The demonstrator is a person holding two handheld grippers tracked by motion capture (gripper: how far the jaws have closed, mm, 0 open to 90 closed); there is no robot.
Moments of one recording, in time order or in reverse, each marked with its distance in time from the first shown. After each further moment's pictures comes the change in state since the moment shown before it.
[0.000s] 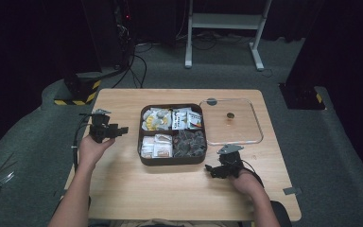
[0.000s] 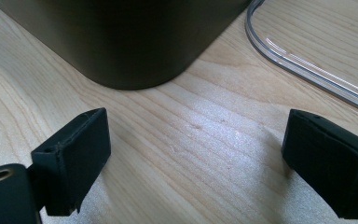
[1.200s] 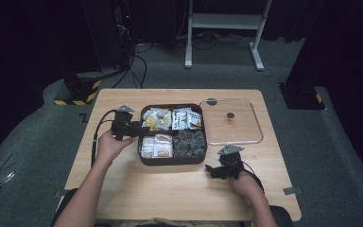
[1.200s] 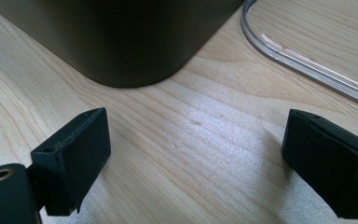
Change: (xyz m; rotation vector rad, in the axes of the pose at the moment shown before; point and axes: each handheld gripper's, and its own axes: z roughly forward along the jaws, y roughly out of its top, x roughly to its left) left arm -0.062 0.026 0.026 -0.008 -0.147 0.133; right arm 0.003 -0.002 -0.002 -0.001 -0.022 0.019
